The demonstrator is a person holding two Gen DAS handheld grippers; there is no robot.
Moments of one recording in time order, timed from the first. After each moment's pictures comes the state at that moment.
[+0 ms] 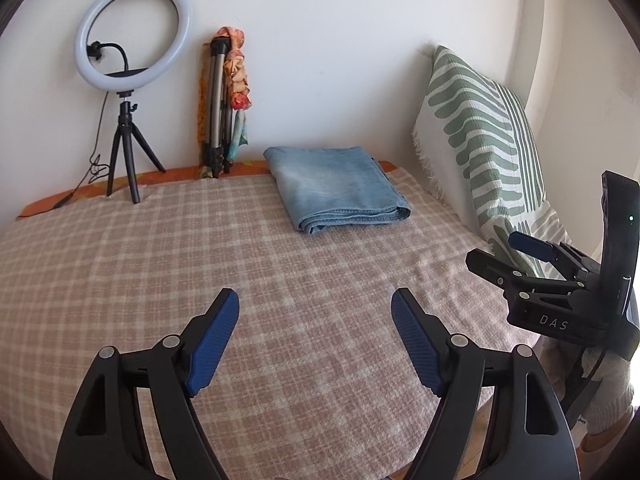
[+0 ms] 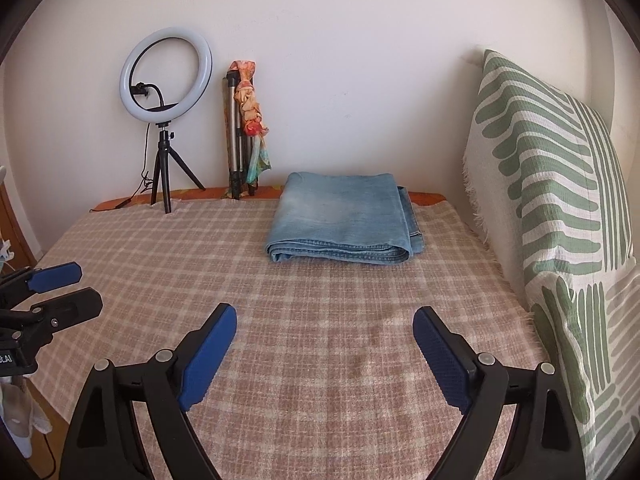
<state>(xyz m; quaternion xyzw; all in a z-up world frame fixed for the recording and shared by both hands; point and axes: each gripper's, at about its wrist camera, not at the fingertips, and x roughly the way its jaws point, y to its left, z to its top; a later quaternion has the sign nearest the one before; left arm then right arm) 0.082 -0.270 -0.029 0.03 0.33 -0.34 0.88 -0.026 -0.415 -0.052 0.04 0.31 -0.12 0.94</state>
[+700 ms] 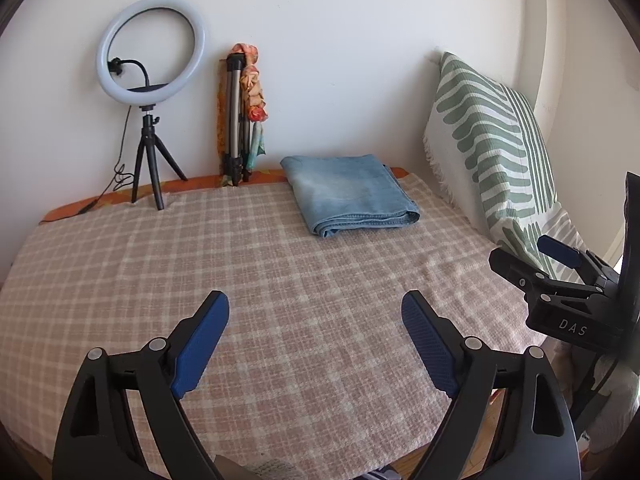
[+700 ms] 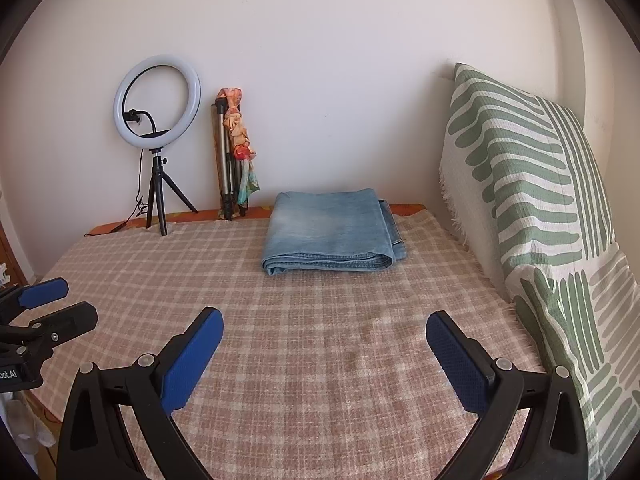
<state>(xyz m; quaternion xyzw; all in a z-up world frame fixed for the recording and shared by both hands) 0.057 -0.261 -0.016 0.04 0.32 -0.31 0.90 -0.054 -0.406 -0.037 0.05 0.28 -0.16 0.95</state>
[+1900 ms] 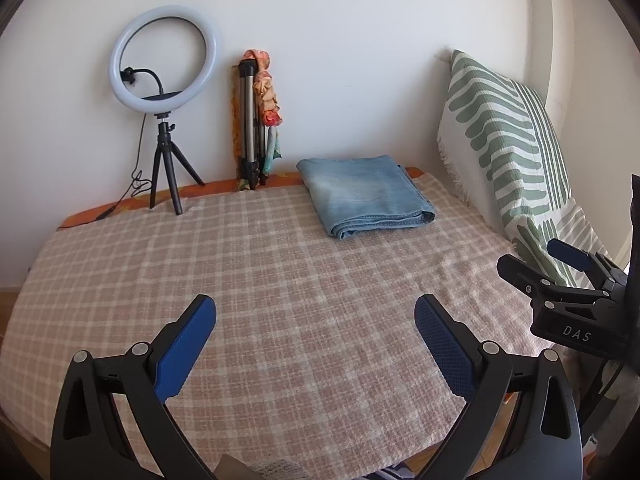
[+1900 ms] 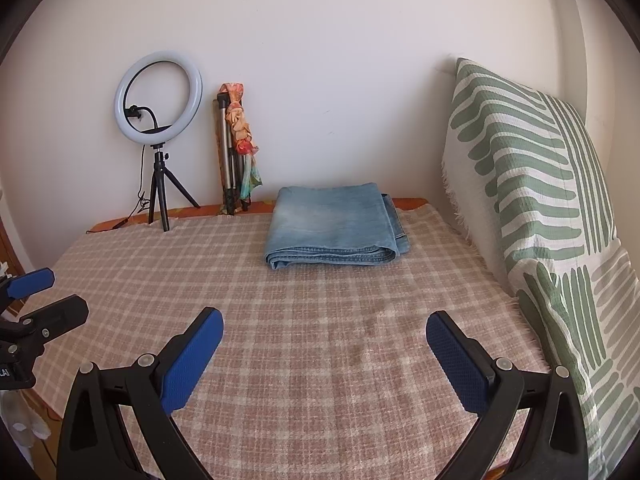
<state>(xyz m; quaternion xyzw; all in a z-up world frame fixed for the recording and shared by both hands) 0.054 -0.260 -0.010 0.06 0.31 -0.28 0.91 -0.054 -0.400 -0.040 0.05 0.29 -0.15 0.94</state>
